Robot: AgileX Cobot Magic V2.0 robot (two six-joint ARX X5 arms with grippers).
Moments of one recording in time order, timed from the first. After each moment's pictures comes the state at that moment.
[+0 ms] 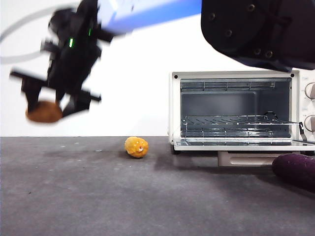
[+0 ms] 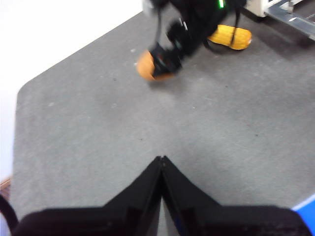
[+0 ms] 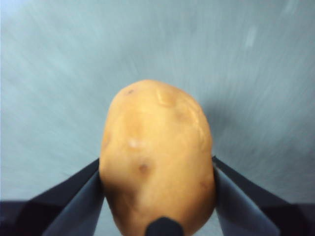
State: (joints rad) left arm -0.76 0.32 1.06 -1.32 -0.55 0.07; right arm 0.87 2.82 2.96 -0.78 -0.03 0.23
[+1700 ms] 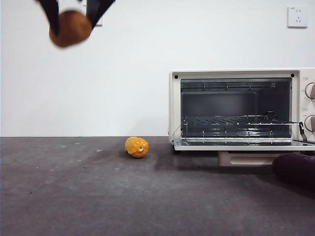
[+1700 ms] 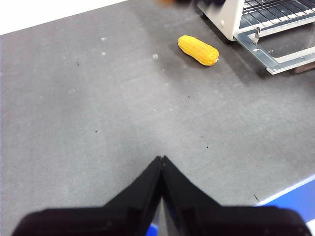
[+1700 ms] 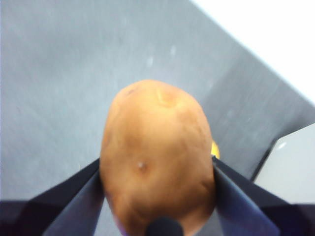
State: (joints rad) left arm -0.76 0.32 1.06 -1.32 -0.44 -0.18; right arm 1.03 2.54 3.15 -1.36 0.49 -0.03
